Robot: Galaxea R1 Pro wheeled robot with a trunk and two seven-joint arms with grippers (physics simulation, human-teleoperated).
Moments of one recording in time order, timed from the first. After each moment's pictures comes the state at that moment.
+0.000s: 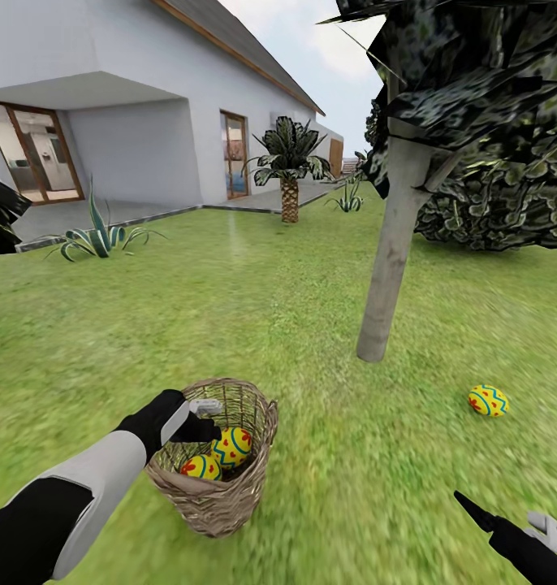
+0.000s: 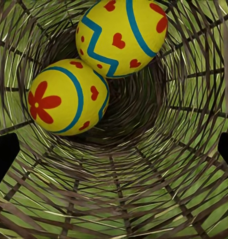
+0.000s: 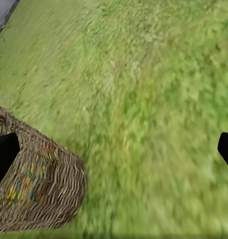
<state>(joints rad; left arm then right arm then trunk) -0.96 0.02 -0.30 -0.30 0.32 0.78 -0.04 0.06 -0.12 -0.64 -1.41 -0.42 0.58 0.70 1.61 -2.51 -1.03</state>
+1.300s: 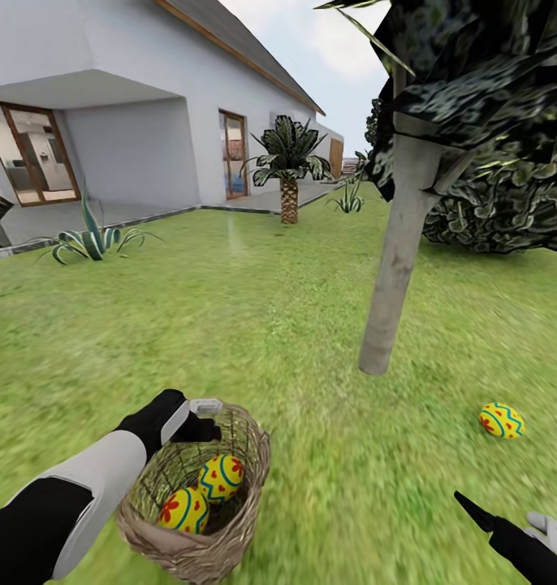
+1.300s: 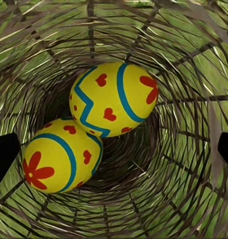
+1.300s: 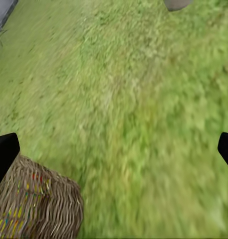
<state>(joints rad) -0.96 0.02 -0.30 -0.30 0.32 0.78 -0.04 0.06 -0.12 -0.64 -1.41 -0.42 0.58 0.69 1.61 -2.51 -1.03</state>
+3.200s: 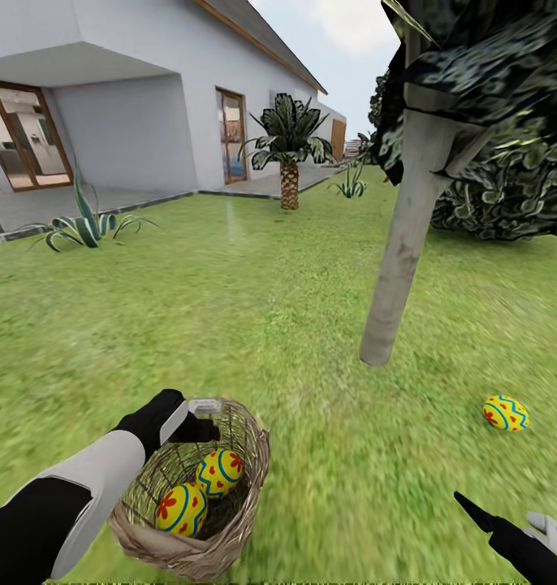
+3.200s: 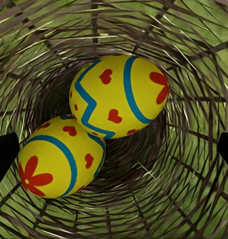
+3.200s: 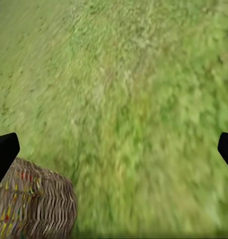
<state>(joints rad) -0.96 0.03 -0.30 -0.30 0.32 0.79 -0.04 0.06 -0.12 -0.64 -1.41 -0.42 0.58 0.69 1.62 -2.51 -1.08</state>
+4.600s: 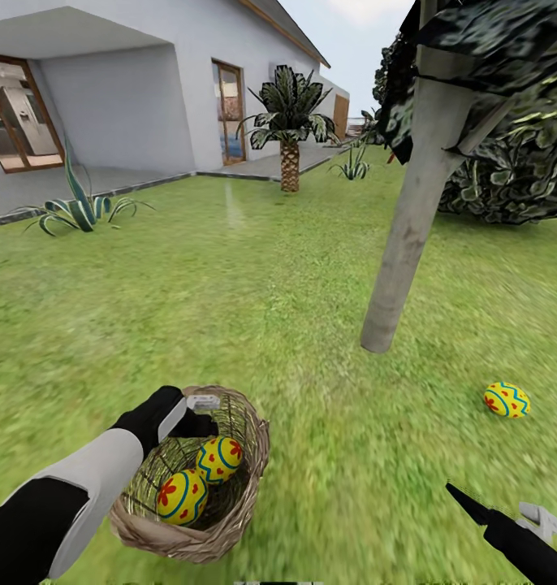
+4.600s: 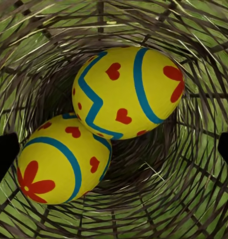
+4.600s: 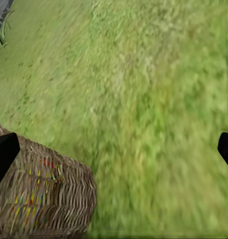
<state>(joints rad) -0.96 0.04 -0.31 -0.33 0.32 0.79 -0.03 0.06 -0.11 -0.63 -1.46 -0.45 0.63 0.77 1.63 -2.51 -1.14</state>
